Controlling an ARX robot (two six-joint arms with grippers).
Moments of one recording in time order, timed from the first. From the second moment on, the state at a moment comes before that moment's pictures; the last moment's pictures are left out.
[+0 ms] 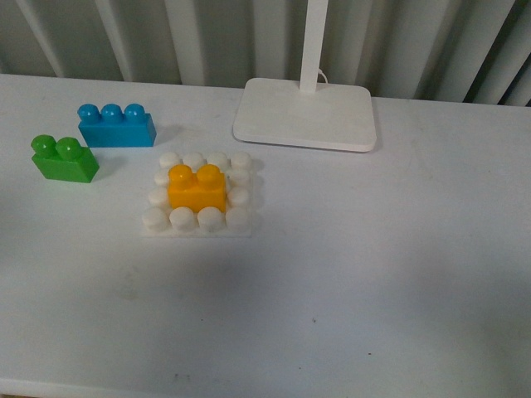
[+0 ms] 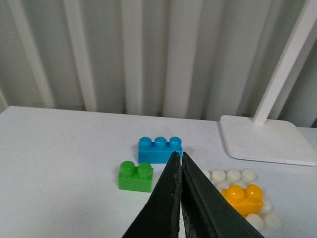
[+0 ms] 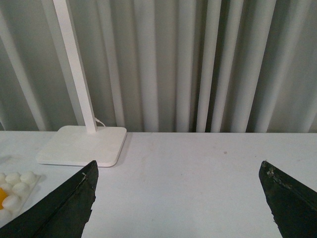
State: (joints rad) left arm -0.04 0.87 0.03 0.82 -0.02 -0.01; right arm 0.00 0.00 0.01 0.00 0.00 0.00
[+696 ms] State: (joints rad) left arm 0.00 0.35 0.01 0.35 0.00 -0.01; right arm 0.00 0.00 0.01 0.00 0.00 0.00
